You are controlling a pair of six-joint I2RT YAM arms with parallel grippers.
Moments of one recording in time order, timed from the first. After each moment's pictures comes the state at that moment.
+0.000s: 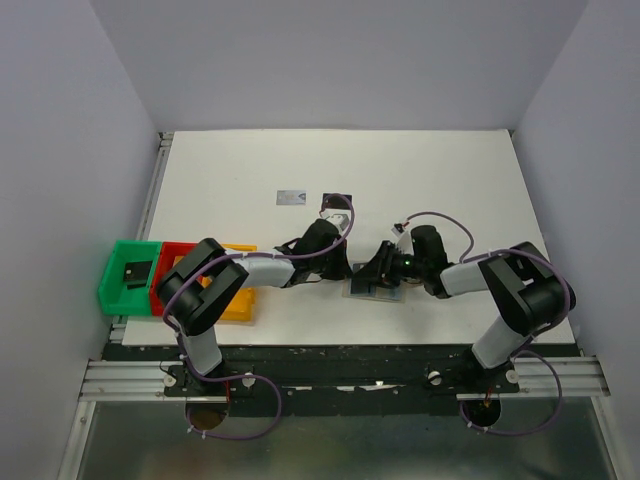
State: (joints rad) left arm -0.79 1.76 0.84 0.20 0.18 -0.64; right arm 0.42 1.65 0.46 0.55 -0.66 0.88
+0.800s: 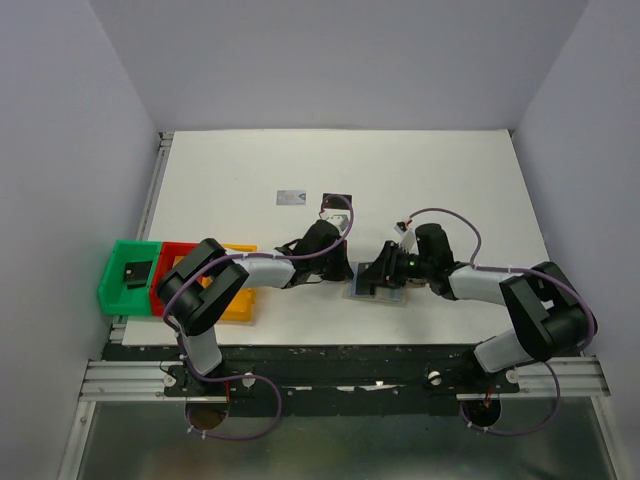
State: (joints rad) left arm -0.79 1.76 0.84 0.20 0.18 -0.66; right arm 0.42 1.49 0.46 0.37 -0.65 0.78
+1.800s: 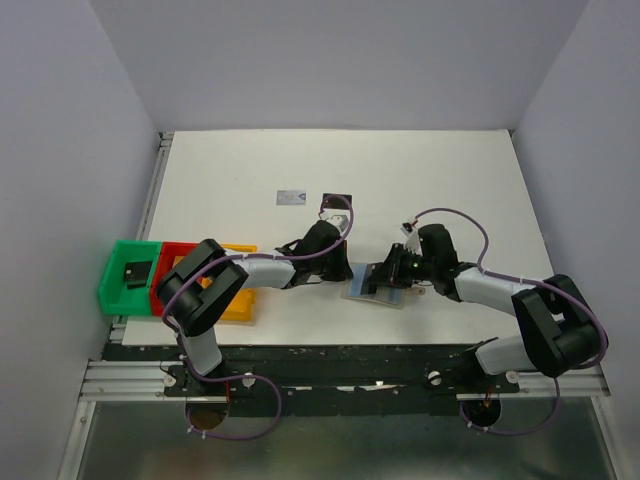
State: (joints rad) left arm -0.80 1.76 0.84 0.20 0.16 -0.67; right arm 0.41 1.40 0.47 0.20 -0.55 0.72
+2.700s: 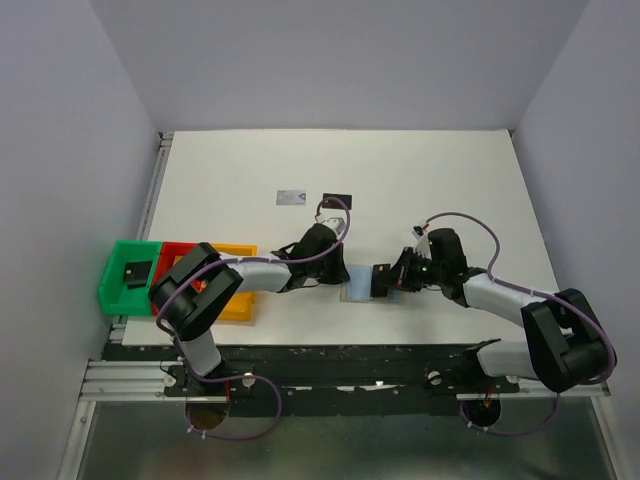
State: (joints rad) left arm -0.80 1.73 0.80 0.20 0.14 -0.67; right arm 0.36 1.33 0.42 0.15 -0.53 0.70
